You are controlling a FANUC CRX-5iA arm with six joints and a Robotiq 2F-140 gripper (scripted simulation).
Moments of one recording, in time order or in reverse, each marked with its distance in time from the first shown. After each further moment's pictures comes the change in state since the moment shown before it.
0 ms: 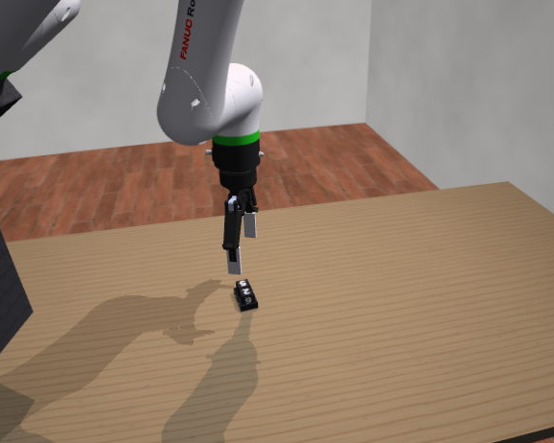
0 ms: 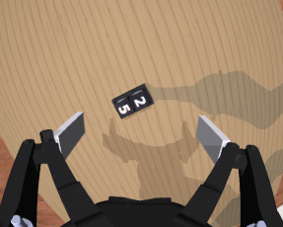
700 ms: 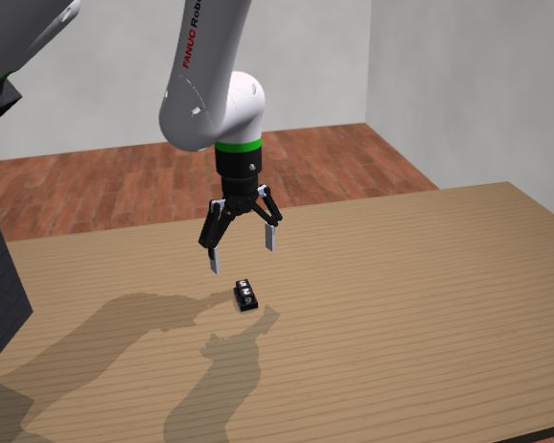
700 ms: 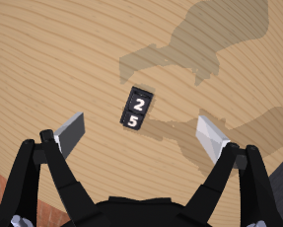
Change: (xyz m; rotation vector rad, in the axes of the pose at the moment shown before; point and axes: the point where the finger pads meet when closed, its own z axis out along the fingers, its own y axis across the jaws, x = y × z) arm 0.000 -0.001 0.016 -0.018 -0.003 0.754
